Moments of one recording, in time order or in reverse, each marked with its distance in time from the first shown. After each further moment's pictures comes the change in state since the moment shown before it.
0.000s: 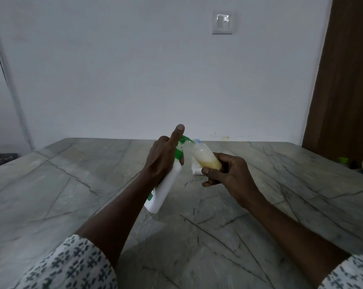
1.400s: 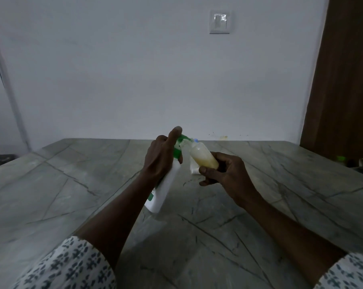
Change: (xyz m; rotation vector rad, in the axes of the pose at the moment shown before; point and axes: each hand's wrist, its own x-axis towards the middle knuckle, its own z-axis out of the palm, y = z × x) left_hand 0.004 -0.005 0.003 0.025 0.060 0.037; right_hand -0.001 -0.002 0.002 0.063 -0.006 0.008
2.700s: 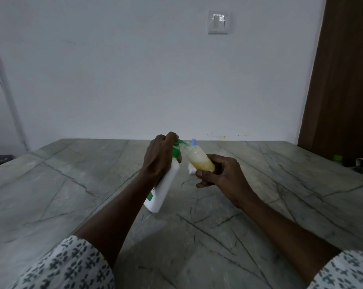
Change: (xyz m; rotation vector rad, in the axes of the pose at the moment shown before) left_hand 0.000 0.003 0.001 0.036 0.025 0.040; right_hand -0.001 0.004 0.002 -0.035 -0.033 -0.006
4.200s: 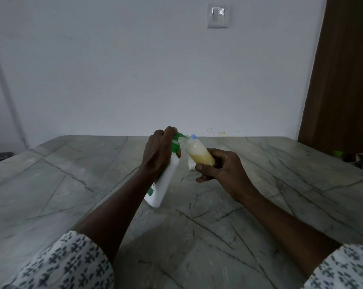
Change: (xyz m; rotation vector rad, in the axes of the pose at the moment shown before) left_hand -0.004 0.004 0.000 -0.028 0.011 -0.009; right_hand 0.002 -0.001 -0.001 0.018 0.012 0.009
